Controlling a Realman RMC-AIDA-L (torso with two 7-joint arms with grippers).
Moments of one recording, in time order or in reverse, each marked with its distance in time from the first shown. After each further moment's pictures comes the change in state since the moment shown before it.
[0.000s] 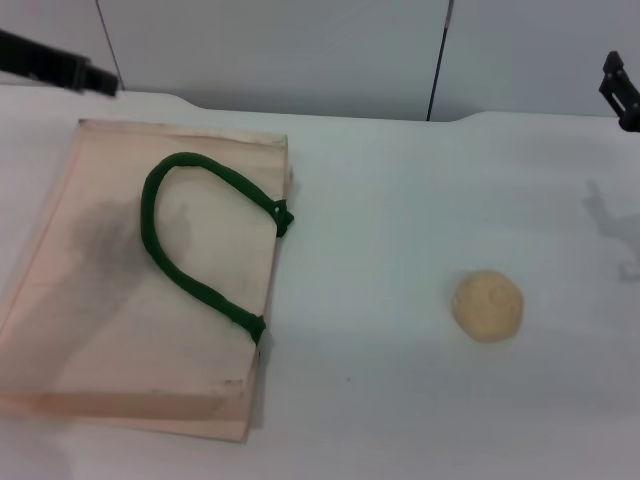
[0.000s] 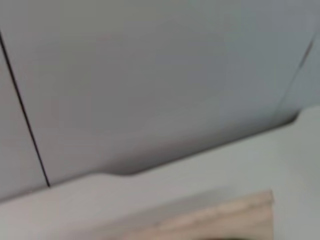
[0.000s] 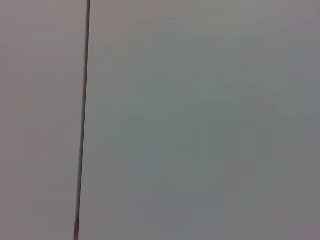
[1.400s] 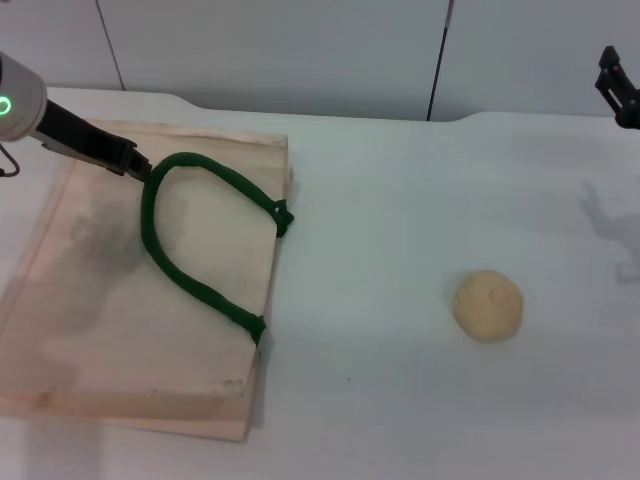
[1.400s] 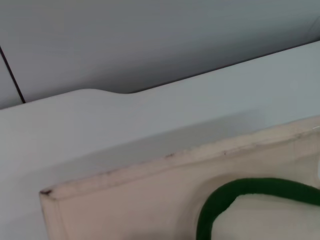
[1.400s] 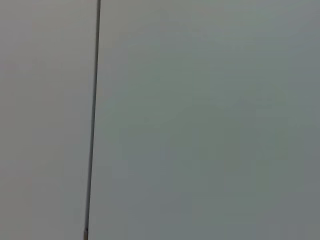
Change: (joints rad) left arm -0.157 0.041 0.012 -0.543 0.159 0.210 0.065; right arm 0.000 0.002 0.000 -0.002 -0.013 0.027 0.003
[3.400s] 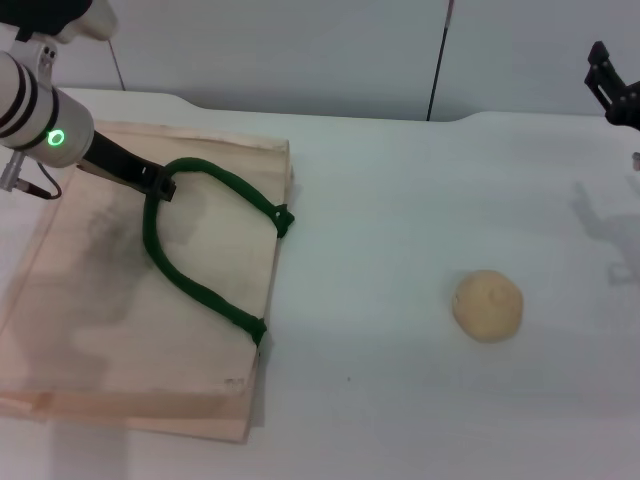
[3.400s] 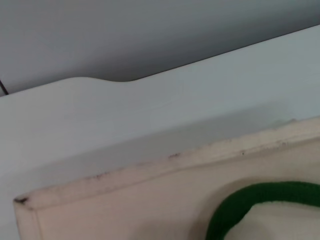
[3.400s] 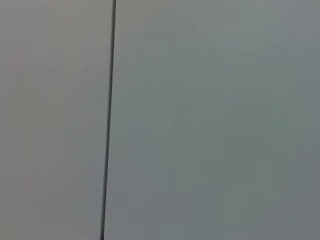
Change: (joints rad) left arm -0.061 -0.030 0.005 -0.218 0.068 0.214 0.024; right arm 0.010 0.001 0.000 -0.015 -0.014 0.027 0.000
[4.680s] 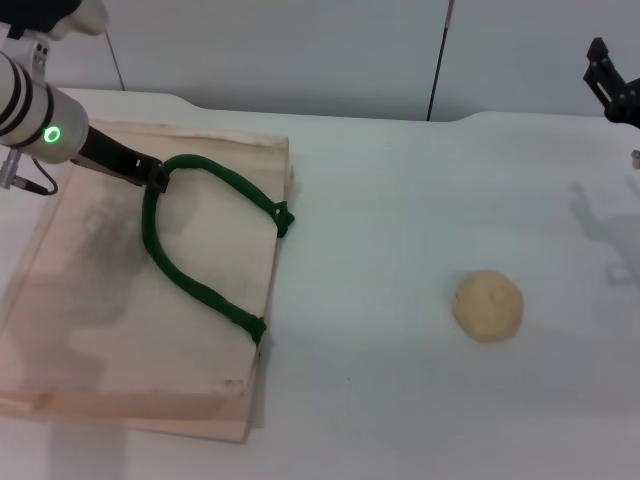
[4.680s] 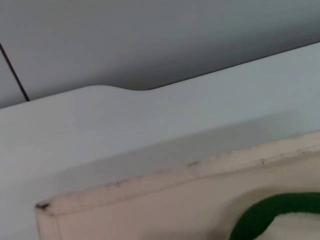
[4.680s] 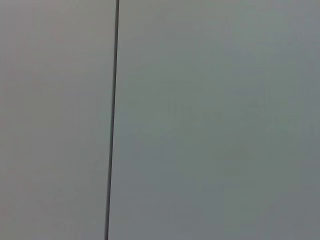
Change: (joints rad) left arm 0.007 0.000 -0.004 -0.005 0.000 0.047 -0.012; right arm 0.002 -0.001 0.000 -0.009 0.000 0.021 0.000
